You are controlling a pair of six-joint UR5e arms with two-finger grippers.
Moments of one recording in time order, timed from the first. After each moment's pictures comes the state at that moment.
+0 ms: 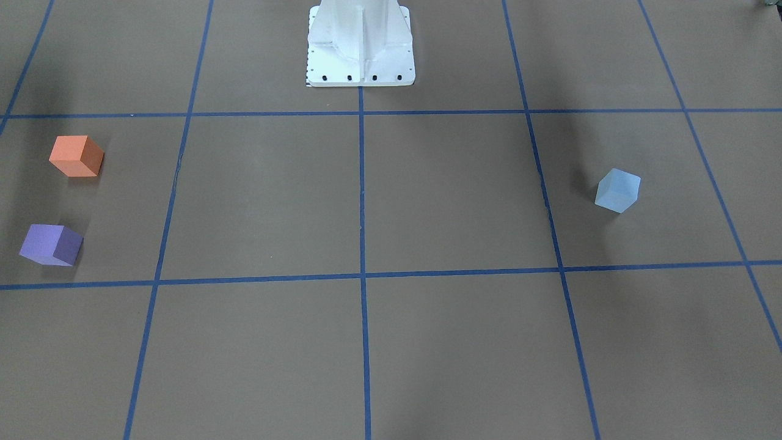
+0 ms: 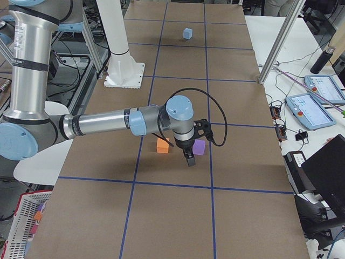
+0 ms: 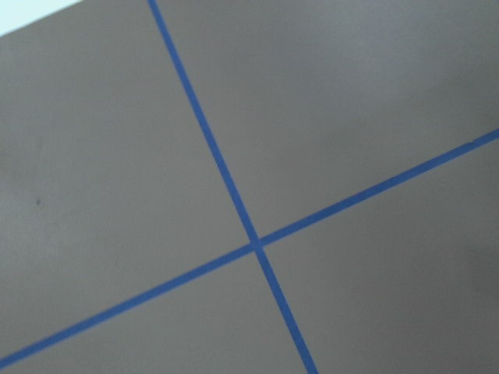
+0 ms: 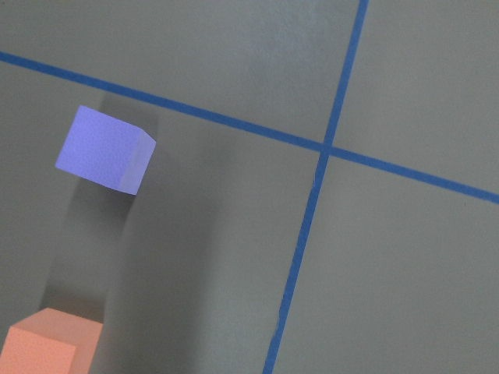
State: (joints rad) left arm -1.59 -1.50 -1.63 -2.04 -2.40 0.16; right arm 1.53 -1.74 1.91 -1.47 2.33 -0.12
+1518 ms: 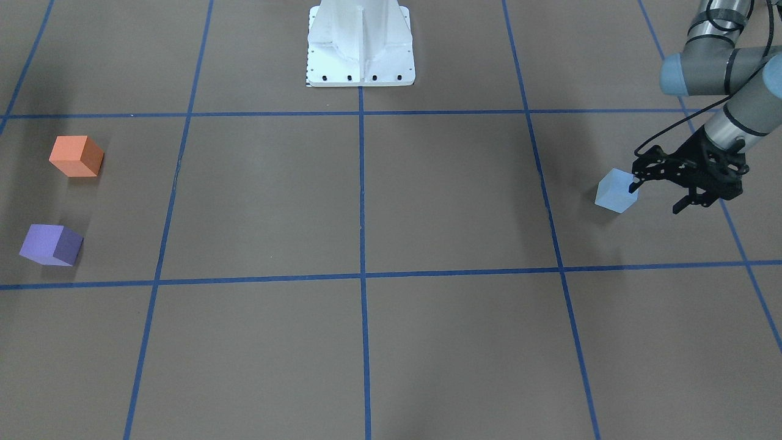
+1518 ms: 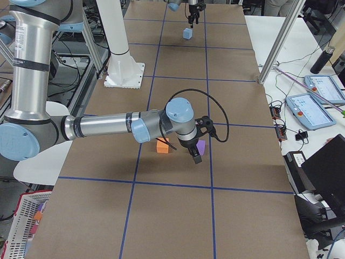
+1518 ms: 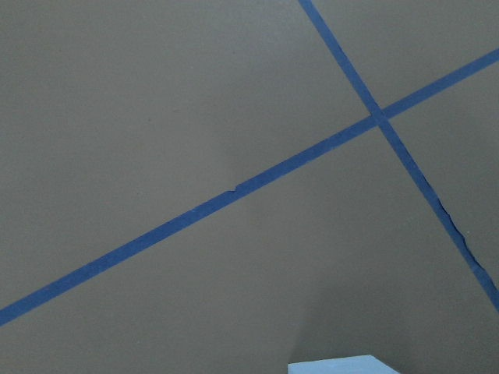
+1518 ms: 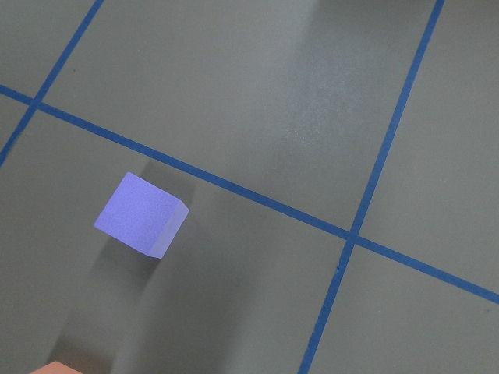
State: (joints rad) left arm -1.01 -1.56 -1.64 -2.28 -2.20 -0.38; right arm 1.52 -1.74 1.86 -1.31 2.36 -0.09
